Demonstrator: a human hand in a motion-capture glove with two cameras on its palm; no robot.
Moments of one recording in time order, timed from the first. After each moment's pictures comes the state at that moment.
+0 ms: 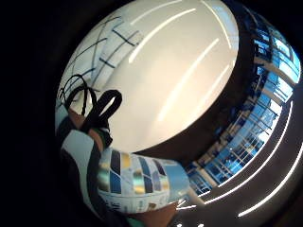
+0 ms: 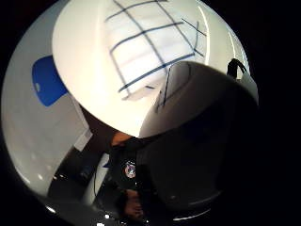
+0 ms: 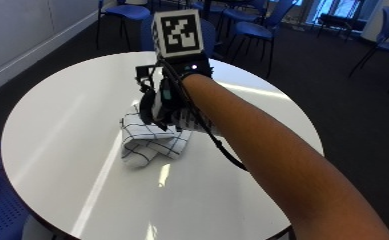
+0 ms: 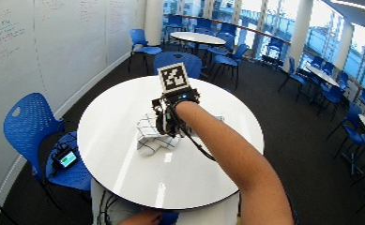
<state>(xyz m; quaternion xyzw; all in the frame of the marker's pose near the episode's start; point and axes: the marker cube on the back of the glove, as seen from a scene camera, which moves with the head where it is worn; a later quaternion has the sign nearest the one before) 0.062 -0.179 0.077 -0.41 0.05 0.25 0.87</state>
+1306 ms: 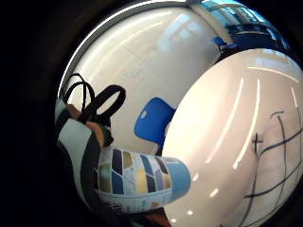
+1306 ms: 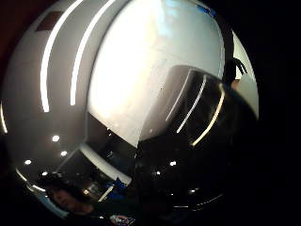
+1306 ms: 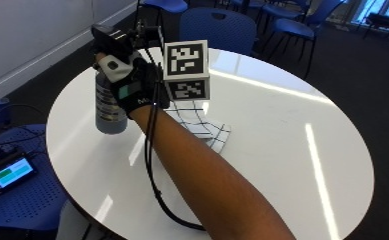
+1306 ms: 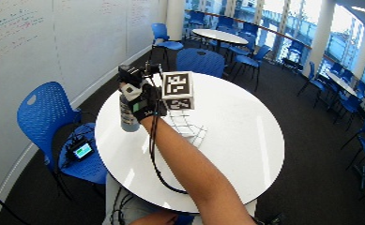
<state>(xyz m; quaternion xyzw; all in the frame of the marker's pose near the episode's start) -0.013 -0.249 0.073 0.29 -0.46 0.16 0.82</state>
